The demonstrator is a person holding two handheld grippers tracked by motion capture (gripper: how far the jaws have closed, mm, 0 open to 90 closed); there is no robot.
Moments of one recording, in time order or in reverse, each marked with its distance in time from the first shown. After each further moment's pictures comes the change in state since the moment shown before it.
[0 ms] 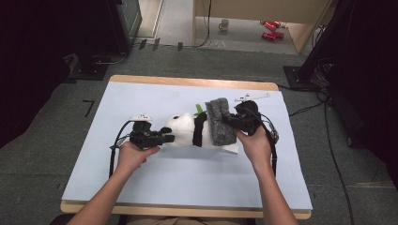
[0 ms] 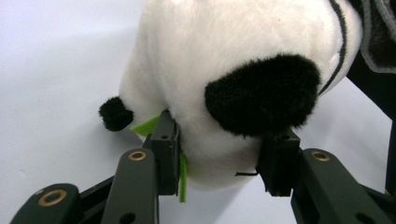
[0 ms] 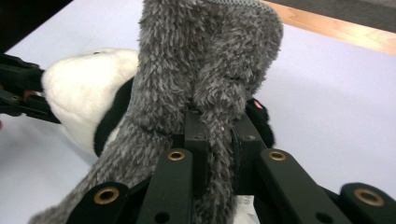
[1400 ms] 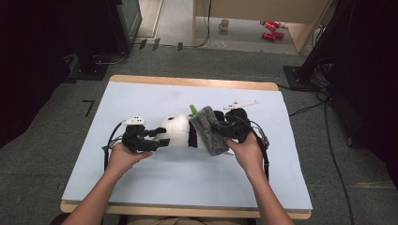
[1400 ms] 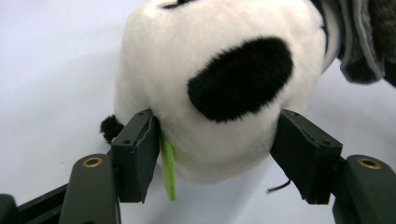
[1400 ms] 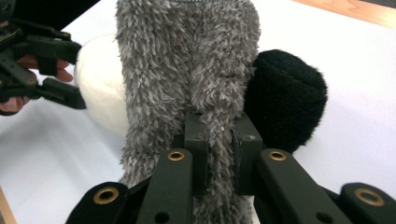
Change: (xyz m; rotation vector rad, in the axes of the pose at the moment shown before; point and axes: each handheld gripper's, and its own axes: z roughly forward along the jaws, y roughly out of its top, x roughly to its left) left arm -0.002 -0.008 -0.022 -0.018 0.022 0.159; right arm 0.027 -0.011 0.013 0.013 0.122 -0.039
